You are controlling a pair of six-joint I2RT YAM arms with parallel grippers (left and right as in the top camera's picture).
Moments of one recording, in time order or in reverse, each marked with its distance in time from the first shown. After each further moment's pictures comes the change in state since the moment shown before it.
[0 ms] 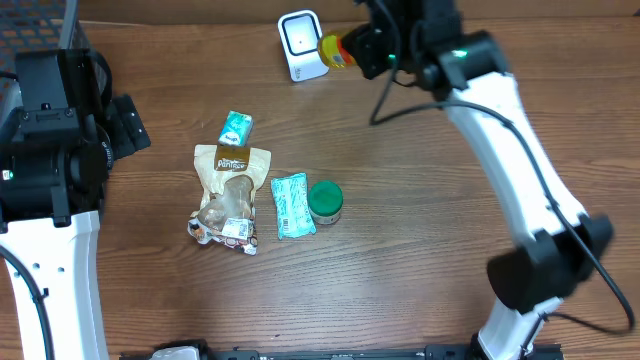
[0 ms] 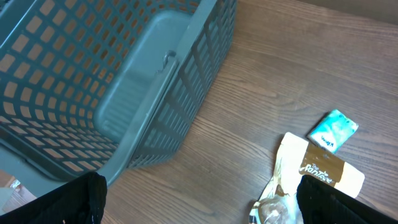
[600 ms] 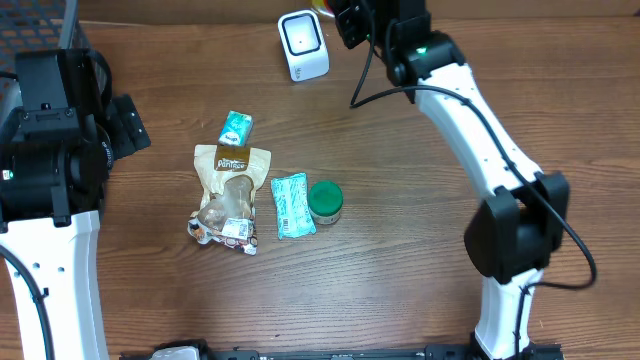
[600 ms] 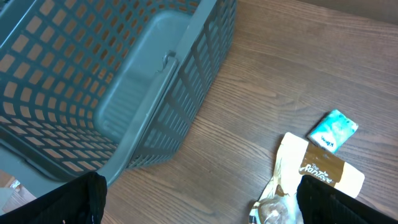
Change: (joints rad) left arm 0.000 0.000 0.000 0.000 0.000 0.000; right arm 0.005 0.182 -0.006 0.460 0.071 -0.117
